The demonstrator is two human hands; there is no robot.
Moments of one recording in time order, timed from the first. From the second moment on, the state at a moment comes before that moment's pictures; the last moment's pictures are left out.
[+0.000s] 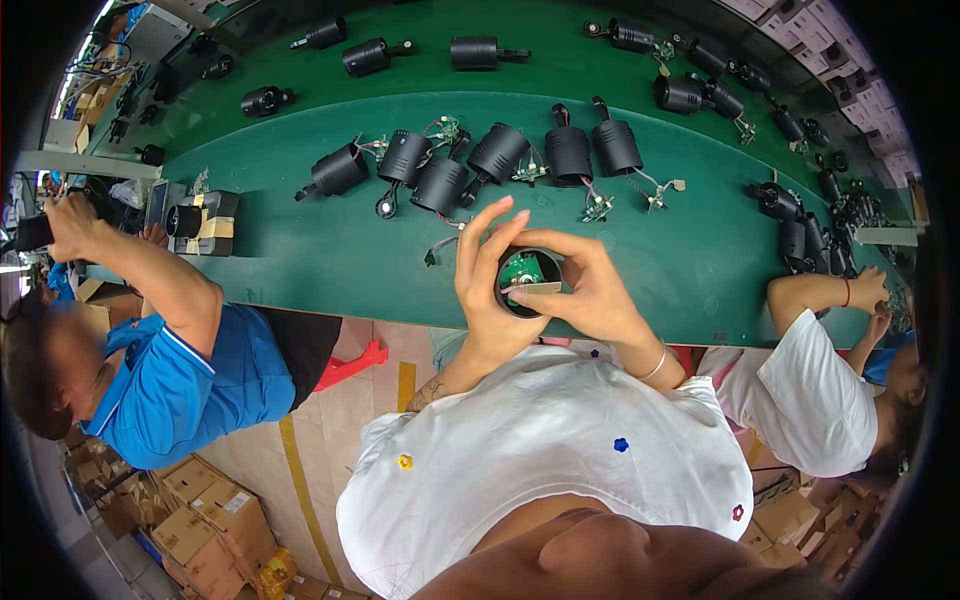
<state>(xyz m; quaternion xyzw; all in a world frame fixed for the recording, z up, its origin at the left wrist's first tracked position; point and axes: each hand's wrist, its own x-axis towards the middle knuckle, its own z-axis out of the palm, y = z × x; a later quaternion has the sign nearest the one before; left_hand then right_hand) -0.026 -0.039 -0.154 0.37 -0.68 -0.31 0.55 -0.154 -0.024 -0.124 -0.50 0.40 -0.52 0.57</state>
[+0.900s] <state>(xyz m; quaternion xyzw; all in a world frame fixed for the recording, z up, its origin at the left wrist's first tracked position) -0.036 -0.038 -0.162 0.43 -0.70 -0.21 0.53 -0.162 -0.020 -0.093 -0.63 0.44 -0.56 0.31</state>
